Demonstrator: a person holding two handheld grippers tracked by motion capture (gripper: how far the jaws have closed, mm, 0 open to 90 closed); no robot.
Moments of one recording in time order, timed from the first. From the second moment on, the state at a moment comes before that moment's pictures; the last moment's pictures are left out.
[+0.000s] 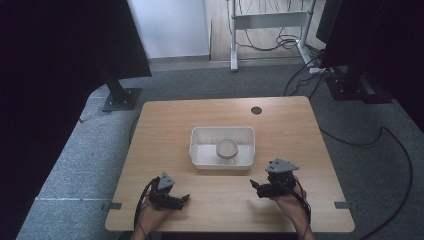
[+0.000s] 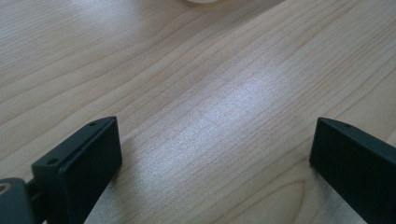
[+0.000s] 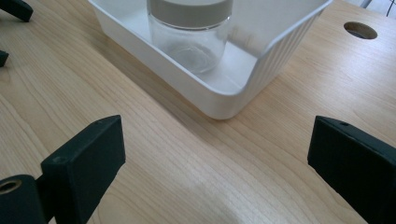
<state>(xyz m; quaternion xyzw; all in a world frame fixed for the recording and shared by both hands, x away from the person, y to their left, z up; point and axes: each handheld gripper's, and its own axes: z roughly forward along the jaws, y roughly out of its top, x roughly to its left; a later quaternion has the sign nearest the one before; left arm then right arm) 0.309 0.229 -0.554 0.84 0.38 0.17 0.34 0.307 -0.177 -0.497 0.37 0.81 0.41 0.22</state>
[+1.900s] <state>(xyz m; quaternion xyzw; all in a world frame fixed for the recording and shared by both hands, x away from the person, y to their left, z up) 0.309 0.229 -0.554 0.84 0.38 0.17 0.34 0.268 -0.244 -0.560 0.45 0.80 0.34 0.20</state>
